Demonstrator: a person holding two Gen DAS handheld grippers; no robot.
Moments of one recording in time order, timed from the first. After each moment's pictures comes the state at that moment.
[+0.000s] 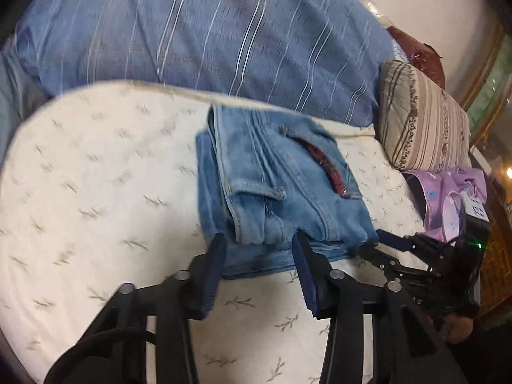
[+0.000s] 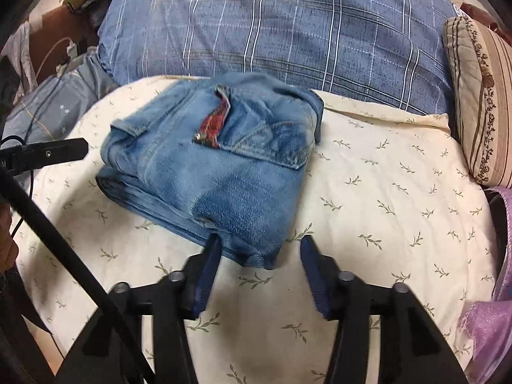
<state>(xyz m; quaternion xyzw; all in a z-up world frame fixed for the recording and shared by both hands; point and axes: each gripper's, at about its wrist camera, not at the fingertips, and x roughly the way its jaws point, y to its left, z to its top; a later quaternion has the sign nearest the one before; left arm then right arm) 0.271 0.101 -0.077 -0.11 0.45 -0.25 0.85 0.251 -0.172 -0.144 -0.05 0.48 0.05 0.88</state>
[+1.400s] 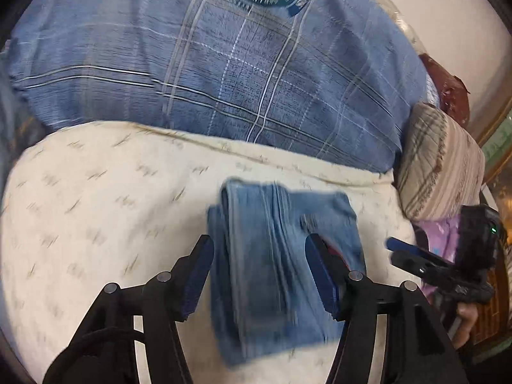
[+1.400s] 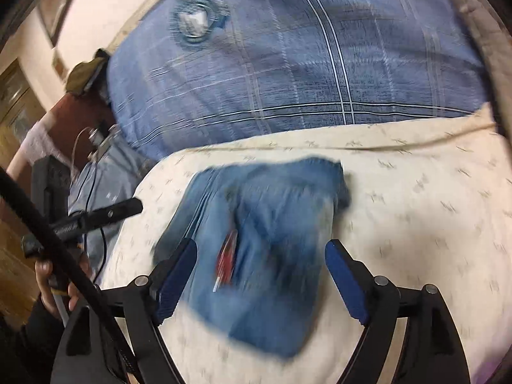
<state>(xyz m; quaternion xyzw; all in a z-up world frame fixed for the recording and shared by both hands) 0.386 0.101 -0.040 -0.15 0.48 -0.21 0.84 0.364 -0.228 -0.096 0.16 0.48 0.15 0.85</state>
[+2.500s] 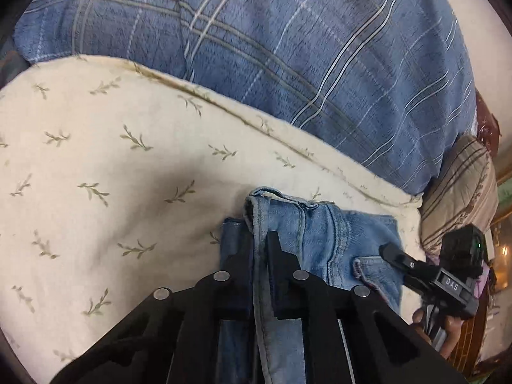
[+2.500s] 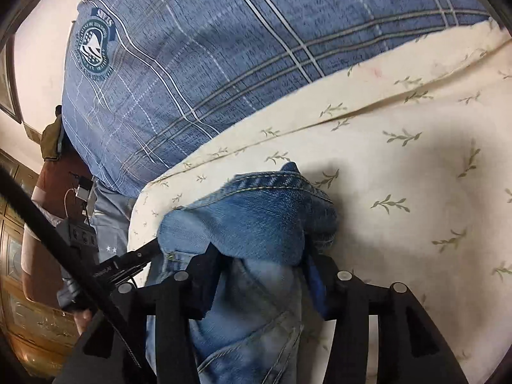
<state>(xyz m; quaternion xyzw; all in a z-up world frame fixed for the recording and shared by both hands) 0.460 0.087 -0.128 -0.23 0.53 -0.18 0.80 0.435 -0.264 -0.184 0.31 0.52 0.13 0.78</state>
